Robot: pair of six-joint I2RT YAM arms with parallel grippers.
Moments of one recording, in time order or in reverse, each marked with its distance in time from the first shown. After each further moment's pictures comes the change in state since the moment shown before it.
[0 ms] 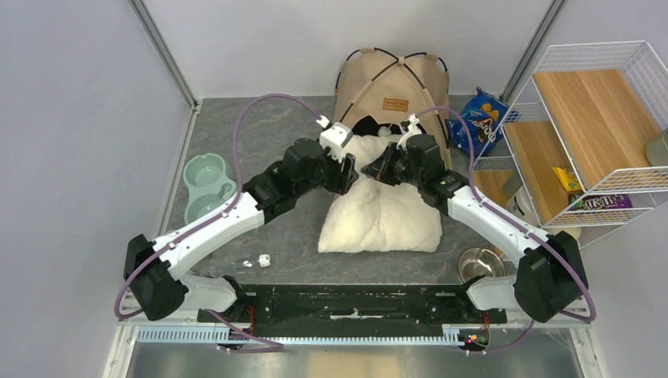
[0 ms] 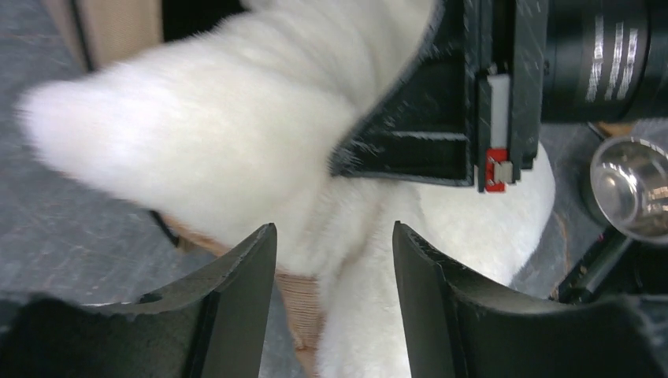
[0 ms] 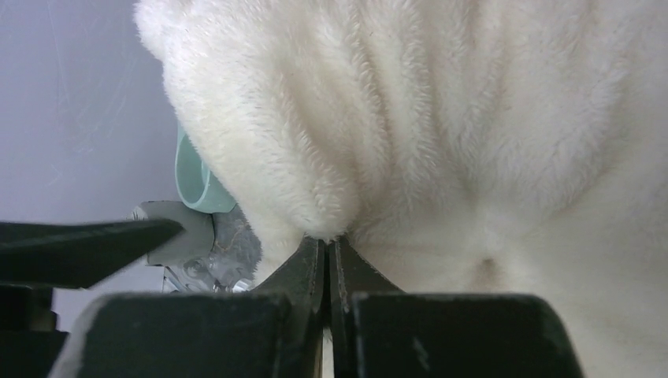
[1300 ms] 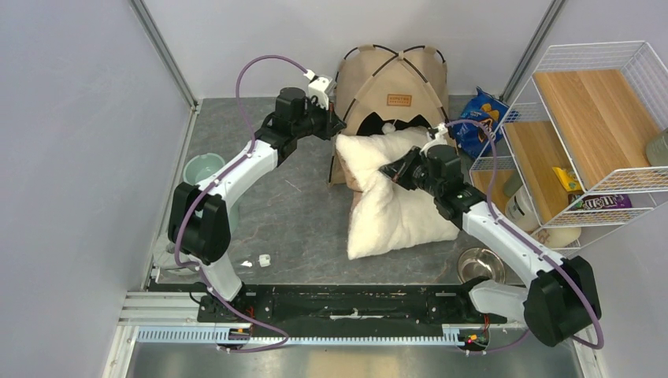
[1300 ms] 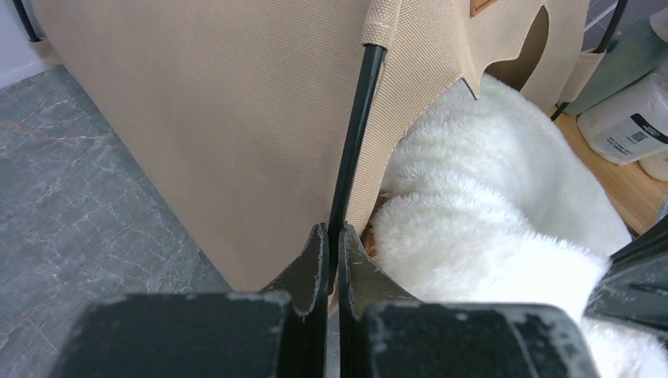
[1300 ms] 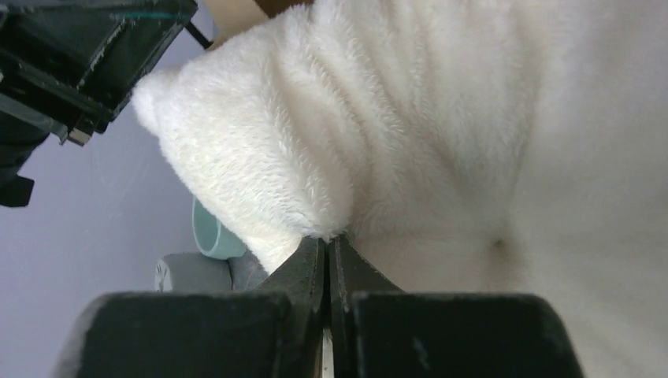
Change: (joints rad) left arm 0.388 0.407 0.296 0.216 0.410 0.016; right arm -0.080 -0.129 -0.142 0.066 0.034 0.096
